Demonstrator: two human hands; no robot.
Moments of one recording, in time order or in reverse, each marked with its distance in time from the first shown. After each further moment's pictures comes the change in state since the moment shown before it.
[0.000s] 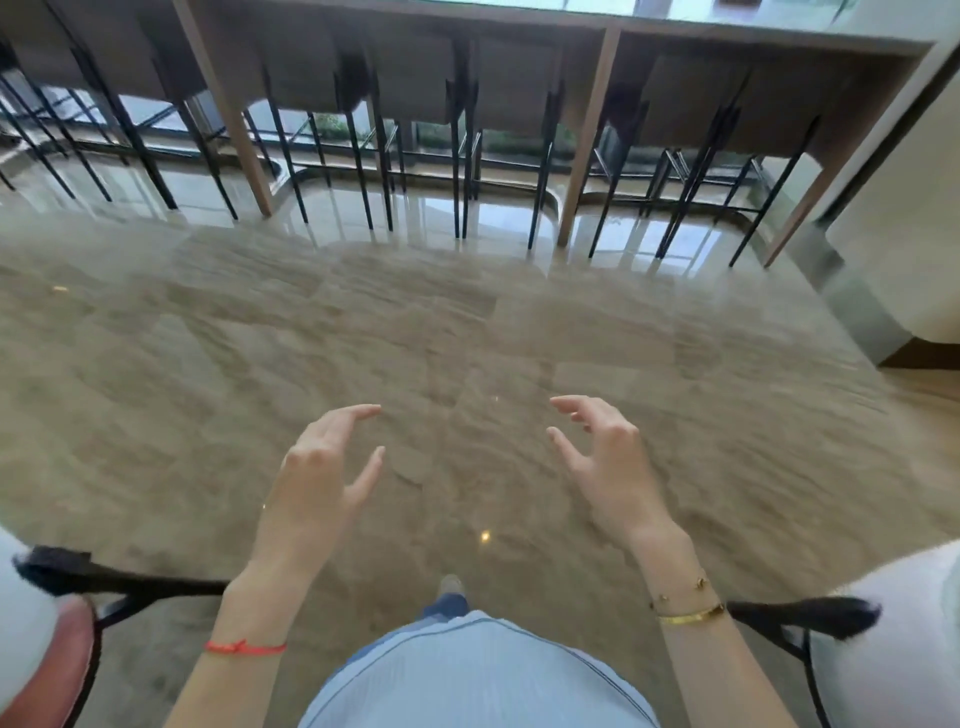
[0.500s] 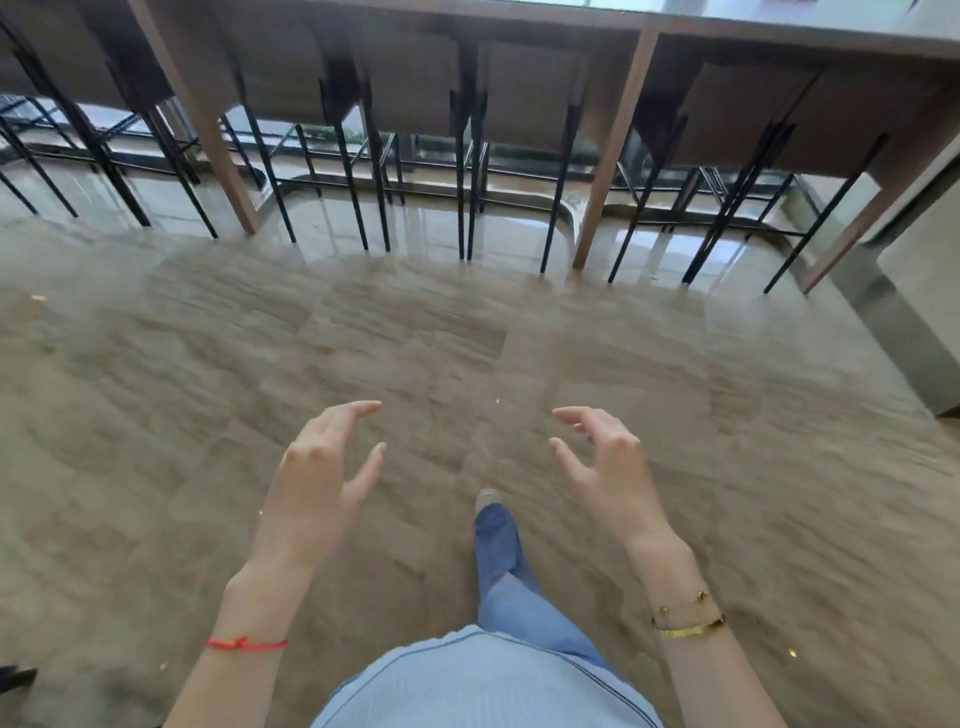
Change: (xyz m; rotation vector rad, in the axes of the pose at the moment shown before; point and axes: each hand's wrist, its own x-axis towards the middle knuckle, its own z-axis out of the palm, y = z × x) left_hand 0.320 -0.071 0.054 0.000 -0.036 -0.017; right_hand 0.315 0.037 0.069 0.016 -0.032 0.040
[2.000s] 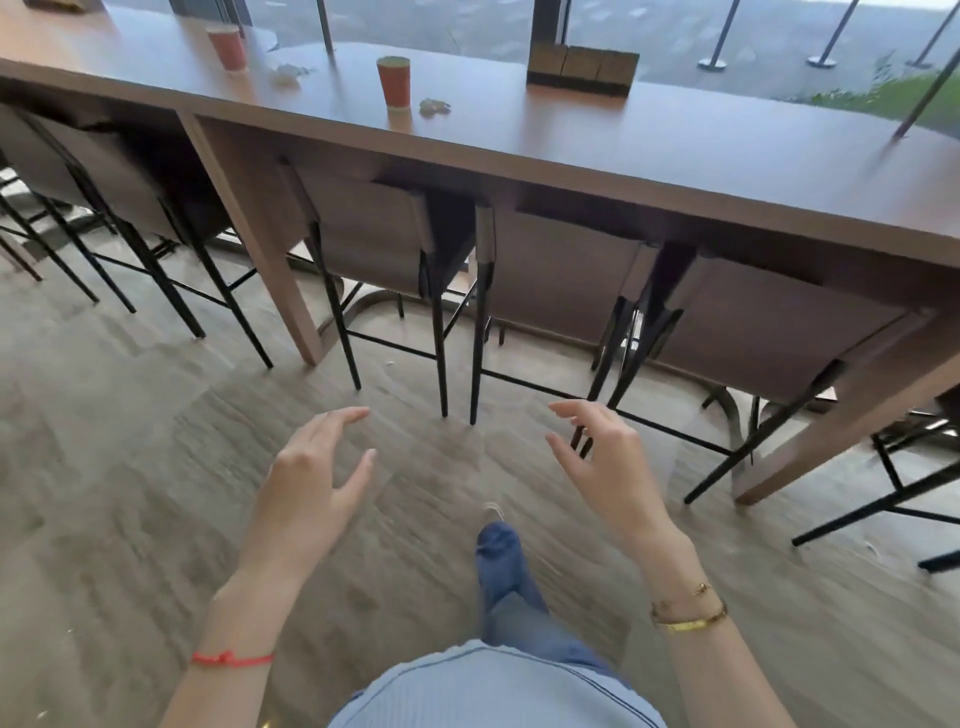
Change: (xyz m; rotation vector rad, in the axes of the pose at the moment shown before) left_hand 0.926 -0.319 -0.033 0.071 0.143 -0.216; right_hand 1.012 -0.137 0.264 0.033 -0.156 -0.210
